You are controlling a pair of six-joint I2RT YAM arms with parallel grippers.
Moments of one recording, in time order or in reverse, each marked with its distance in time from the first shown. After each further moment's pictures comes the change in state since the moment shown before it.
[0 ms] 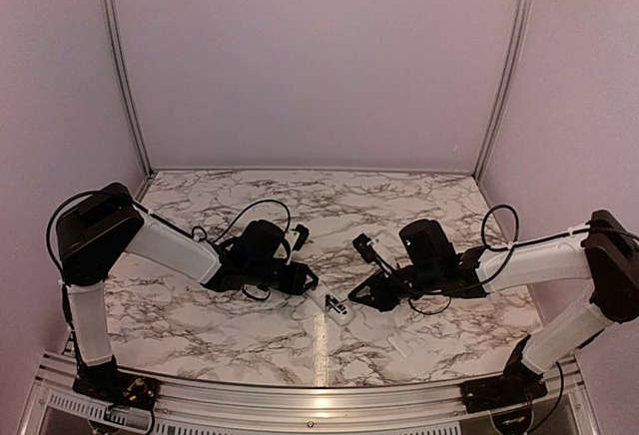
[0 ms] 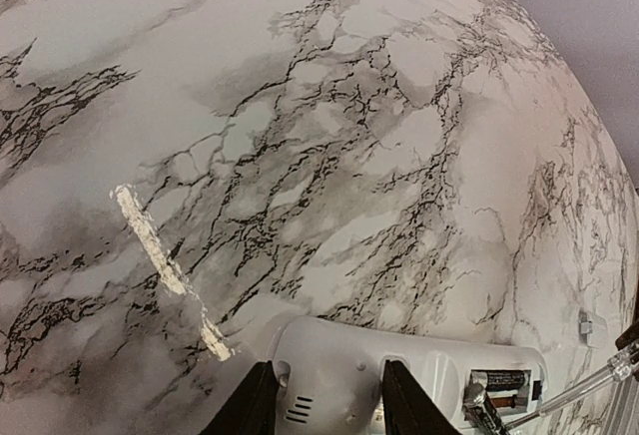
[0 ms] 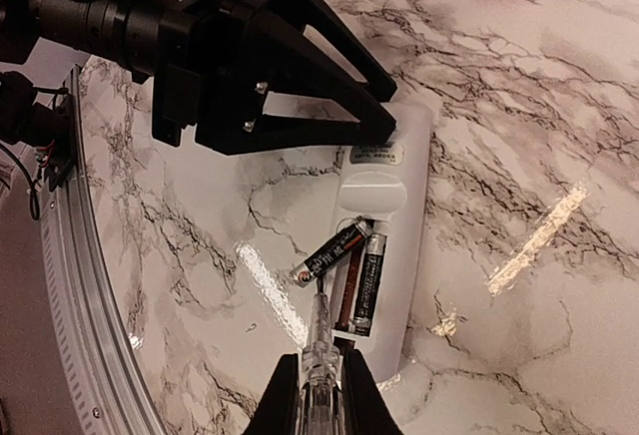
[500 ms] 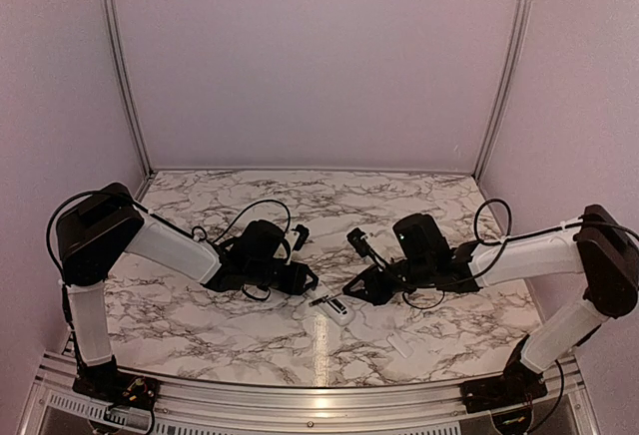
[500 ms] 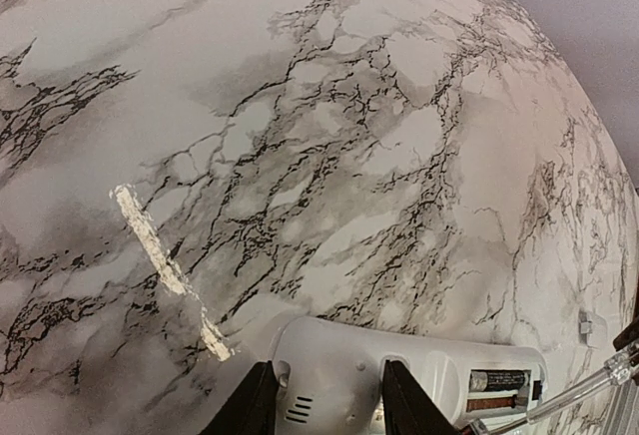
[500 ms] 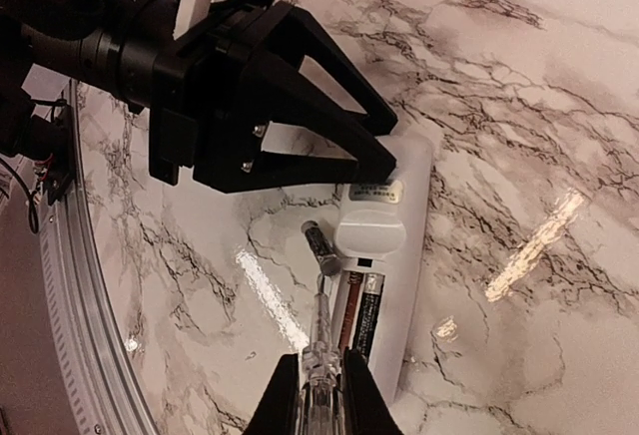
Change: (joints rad) left arm 0.000 0.000 0.000 0.000 0.000 0.000; right arm 0.000 0.049 0.057 0.005 0.001 0.000
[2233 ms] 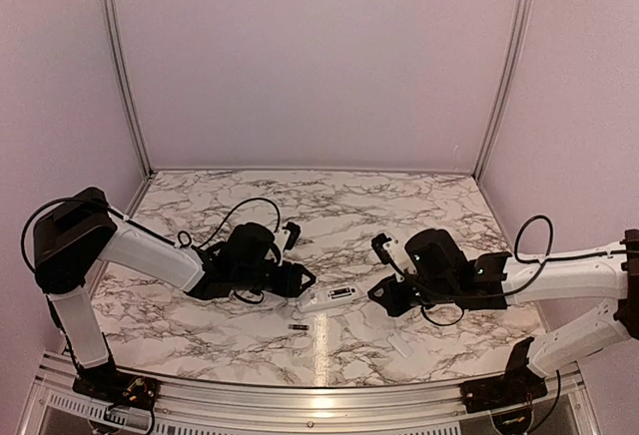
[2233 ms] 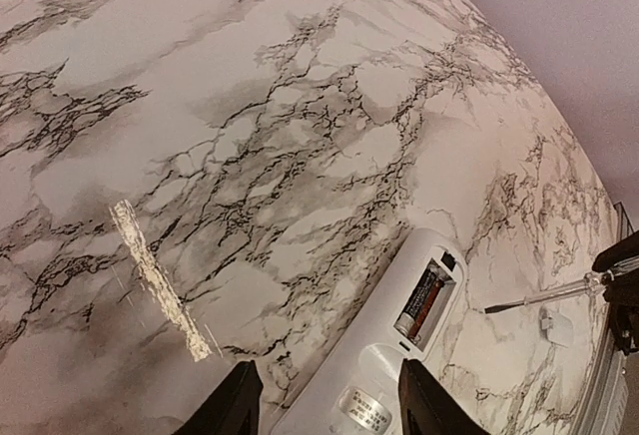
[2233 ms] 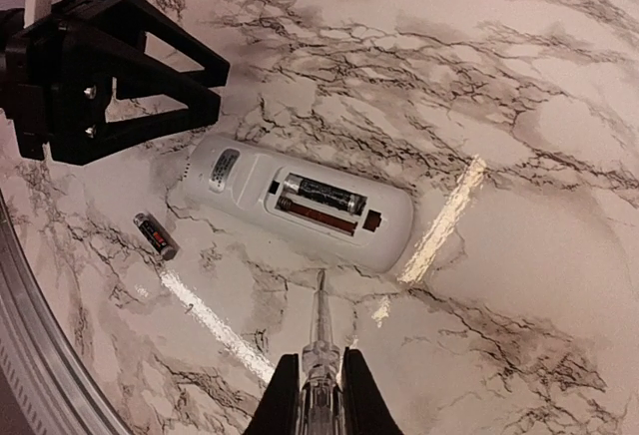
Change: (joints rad) left arm -0.039 -0.138 -0.117 0.045 -0.076 -0.059; right arm 0.140 -0.238 -0.078 -0.230 0.457 0.142
